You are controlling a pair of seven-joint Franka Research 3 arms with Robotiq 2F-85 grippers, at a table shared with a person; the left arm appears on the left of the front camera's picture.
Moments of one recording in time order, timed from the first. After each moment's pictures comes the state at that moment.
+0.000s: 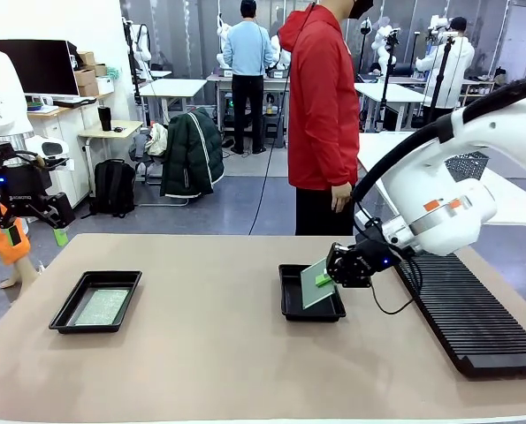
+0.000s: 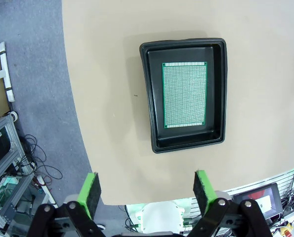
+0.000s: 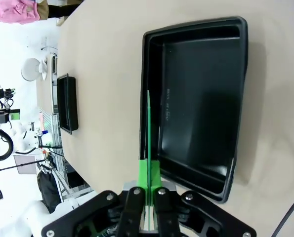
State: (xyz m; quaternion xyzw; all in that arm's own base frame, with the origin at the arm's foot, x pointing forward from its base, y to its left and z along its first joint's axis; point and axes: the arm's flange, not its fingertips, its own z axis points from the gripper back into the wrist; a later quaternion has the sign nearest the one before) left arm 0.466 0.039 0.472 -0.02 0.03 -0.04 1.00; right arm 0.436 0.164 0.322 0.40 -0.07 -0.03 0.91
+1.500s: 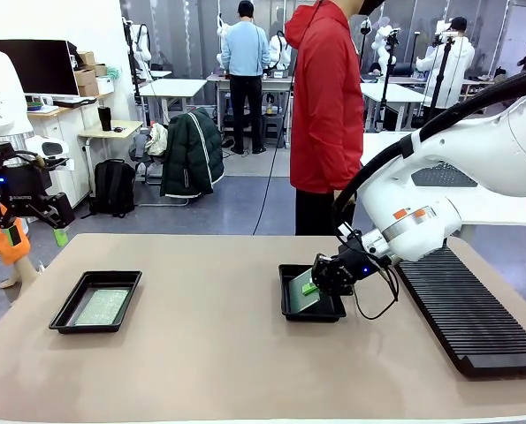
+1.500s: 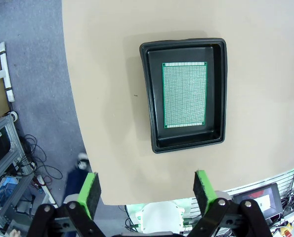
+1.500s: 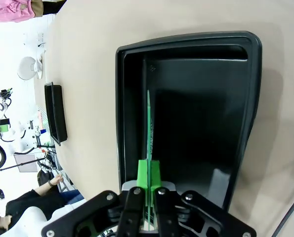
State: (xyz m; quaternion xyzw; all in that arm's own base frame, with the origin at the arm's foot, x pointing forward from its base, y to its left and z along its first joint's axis) left arm 0.466 0.039 0.472 -0.02 0.03 -0.04 1.00; right arm 0.475 0.182 0.273 0.41 -0.04 -0.03 0.91
